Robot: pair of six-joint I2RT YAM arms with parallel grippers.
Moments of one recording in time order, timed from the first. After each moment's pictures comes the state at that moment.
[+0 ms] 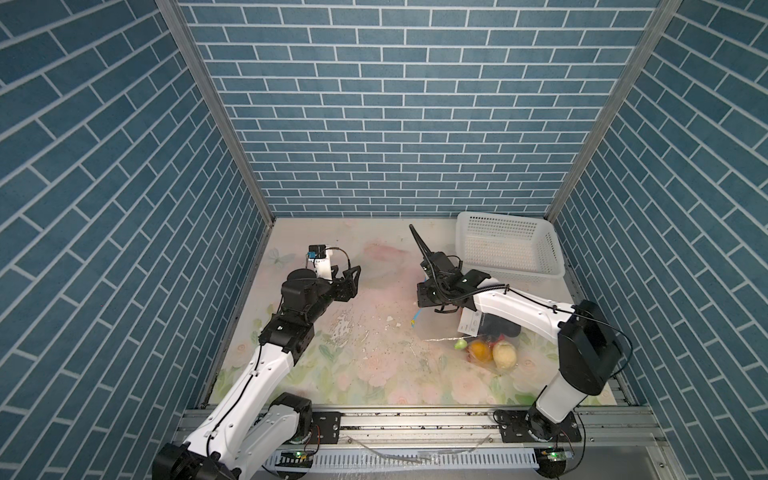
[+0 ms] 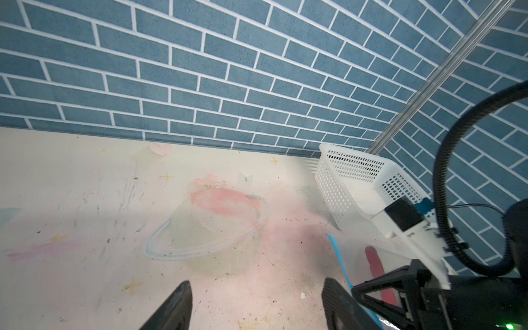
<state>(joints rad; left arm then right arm) -0.28 0.89 0.65 -0.03 0.14 -0.33 0.84 1.73 1.25 -0.50 0.03 0.56</state>
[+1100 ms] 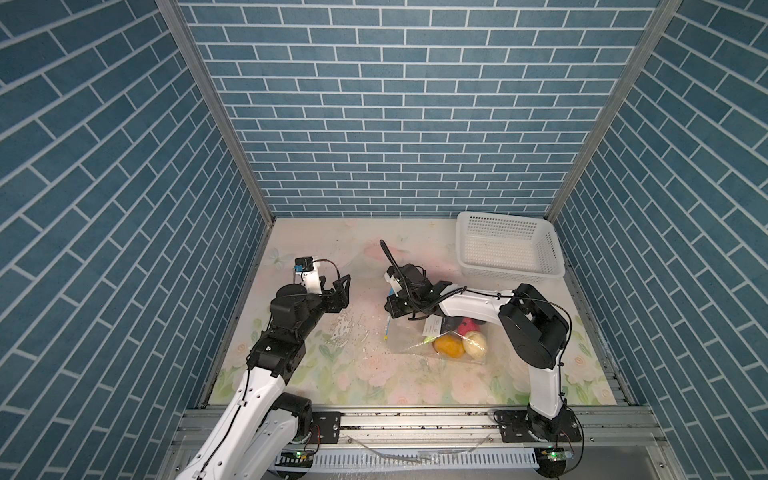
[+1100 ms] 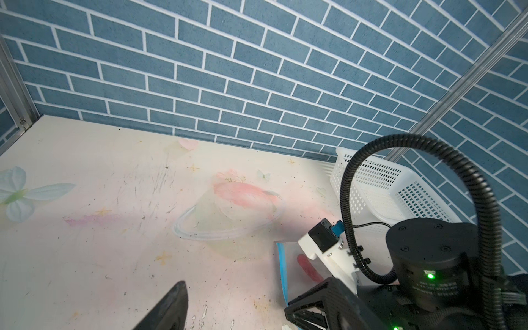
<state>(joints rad) -0.27 0.72 0.59 -0.14 0.07 -0.35 0.92 1.99 1.30 -0.18 -0.19 0.45</state>
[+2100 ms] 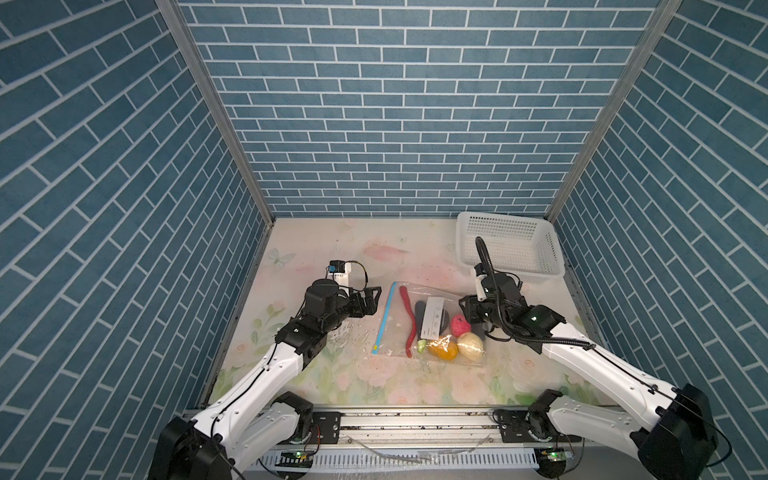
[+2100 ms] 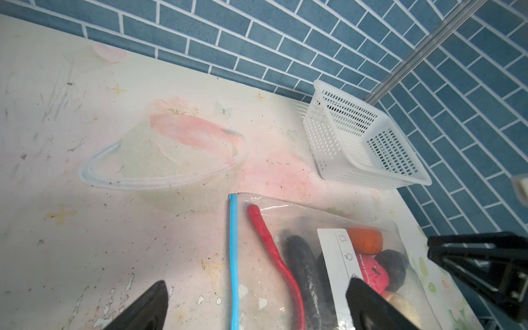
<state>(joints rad) -0.44 0.96 0.58 -0.05 0.13 -0.47 0.66 1.04 0.73 -0.45 0.13 0.40</state>
